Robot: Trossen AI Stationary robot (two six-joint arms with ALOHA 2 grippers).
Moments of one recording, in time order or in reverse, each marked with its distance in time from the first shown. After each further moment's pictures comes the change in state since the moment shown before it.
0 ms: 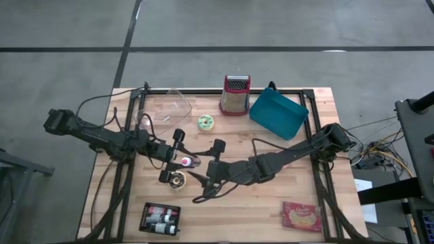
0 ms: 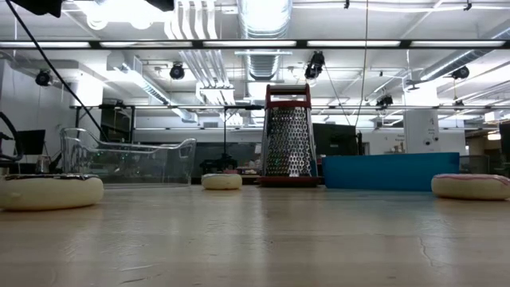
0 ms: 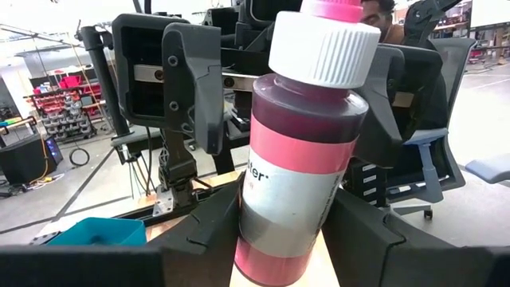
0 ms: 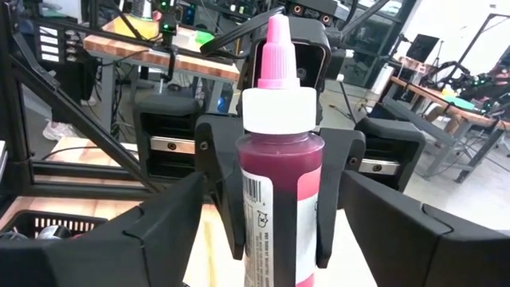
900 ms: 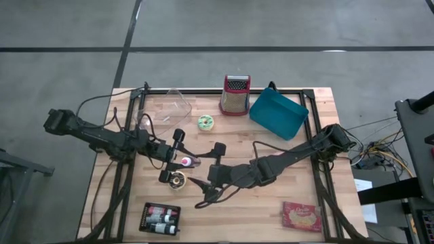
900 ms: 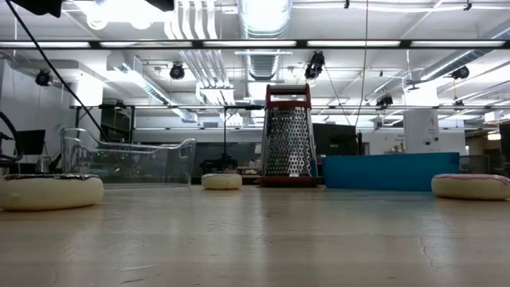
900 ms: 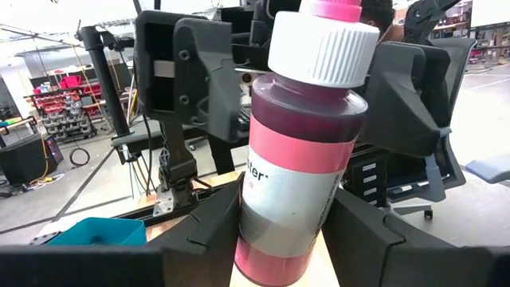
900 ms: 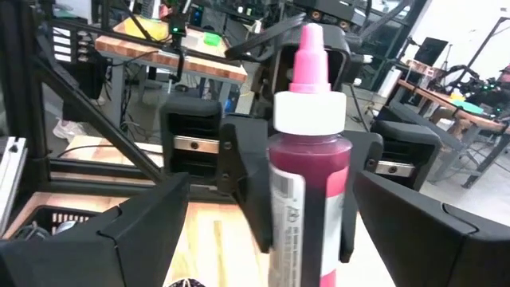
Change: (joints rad) left arm 0.000 0.000 0.000 0.000 0.000 0.001; right arm 0.021 0.000 0.000 -0.002 0.000 -0.004
